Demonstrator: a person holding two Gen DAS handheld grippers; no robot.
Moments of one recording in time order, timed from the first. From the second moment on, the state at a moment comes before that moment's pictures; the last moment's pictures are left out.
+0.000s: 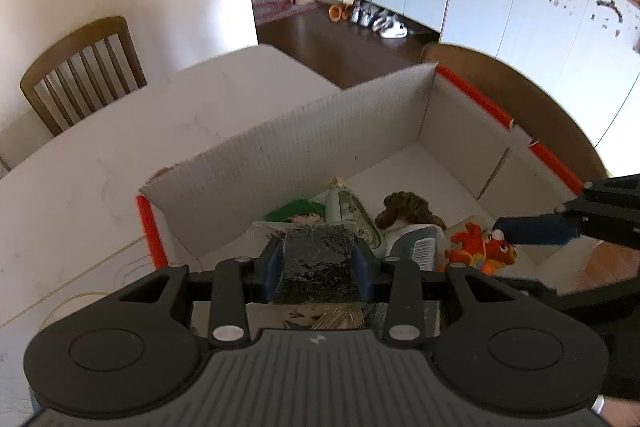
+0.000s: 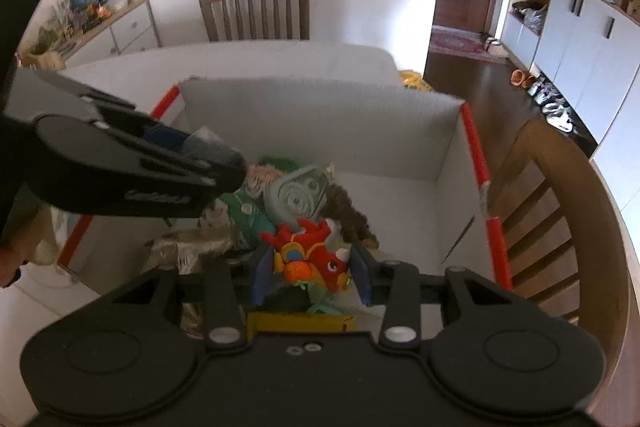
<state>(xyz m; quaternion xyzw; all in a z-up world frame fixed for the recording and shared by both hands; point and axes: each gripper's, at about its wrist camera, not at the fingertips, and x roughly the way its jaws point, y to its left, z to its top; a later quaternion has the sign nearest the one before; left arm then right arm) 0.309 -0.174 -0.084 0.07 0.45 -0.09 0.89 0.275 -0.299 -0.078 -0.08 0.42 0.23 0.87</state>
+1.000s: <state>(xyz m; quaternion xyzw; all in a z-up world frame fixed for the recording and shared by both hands) 0.315 -0.183 -0.109 0.09 0.47 -0.09 0.87 0.282 -0.302 -0.093 -0.08 0.44 0.23 0.86</state>
